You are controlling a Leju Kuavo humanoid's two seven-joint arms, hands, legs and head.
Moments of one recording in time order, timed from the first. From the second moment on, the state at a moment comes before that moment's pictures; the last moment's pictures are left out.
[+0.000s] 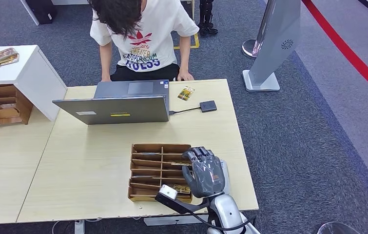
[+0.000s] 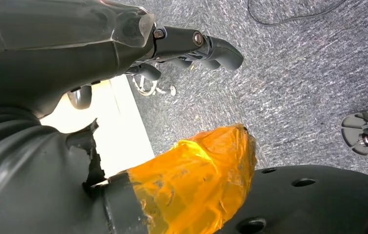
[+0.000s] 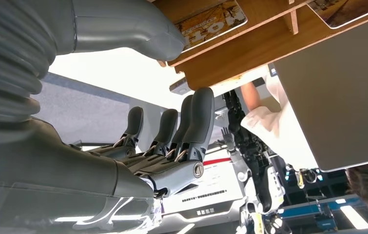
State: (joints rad) left arm -0.13 -0.01 -1.50 -0.14 1.04 0.32 0.16; right arm -0.17 0.03 0.72 -1.21 1.21 -0.58 0.12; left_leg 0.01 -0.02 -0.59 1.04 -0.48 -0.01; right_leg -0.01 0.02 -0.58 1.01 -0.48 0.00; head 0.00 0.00
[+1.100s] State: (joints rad) left arm -0.13 -0.01 -1.50 -0.14 1.05 0.31 0.15; right arm -0.20 0.06 0.72 -1.12 1.16 -0.54 0.09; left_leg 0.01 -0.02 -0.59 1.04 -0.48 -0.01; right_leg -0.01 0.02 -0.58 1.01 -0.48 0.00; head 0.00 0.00
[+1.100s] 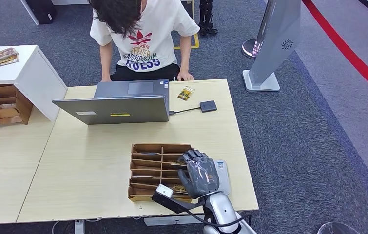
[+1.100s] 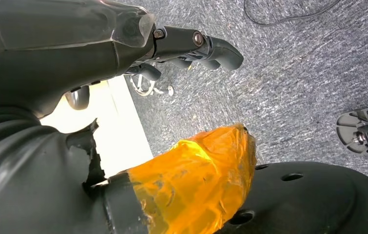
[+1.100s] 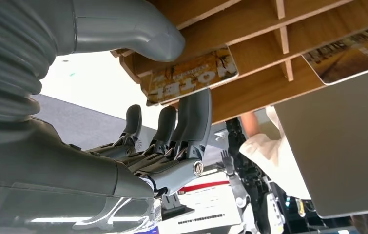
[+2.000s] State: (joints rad) left arm -0.13 -0.01 -1.50 -0.14 1.05 0.31 0.15; right arm -0.22 0.08 0.72 -1.06 1.16 -0.54 0.11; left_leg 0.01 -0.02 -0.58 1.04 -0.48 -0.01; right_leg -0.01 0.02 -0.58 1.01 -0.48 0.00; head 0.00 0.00
